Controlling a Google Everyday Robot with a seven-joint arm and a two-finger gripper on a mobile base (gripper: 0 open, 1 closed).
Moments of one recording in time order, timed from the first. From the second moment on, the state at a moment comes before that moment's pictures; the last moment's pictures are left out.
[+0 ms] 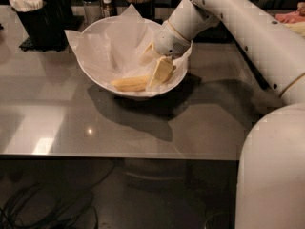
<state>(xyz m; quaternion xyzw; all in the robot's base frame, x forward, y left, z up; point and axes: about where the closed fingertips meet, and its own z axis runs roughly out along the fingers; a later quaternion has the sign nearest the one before) 0.621 0.009 0.858 -0.73 0.60 0.24 0.21</state>
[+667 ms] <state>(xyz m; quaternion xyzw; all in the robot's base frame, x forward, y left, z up) 0.642 -0.002 0.872 -0.73 0.62 0.20 0.22</state>
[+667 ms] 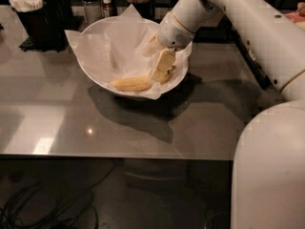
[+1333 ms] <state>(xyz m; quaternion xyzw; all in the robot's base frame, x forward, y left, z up) 0.646 0.015 0.856 -0.74 0.60 0.21 0.23</state>
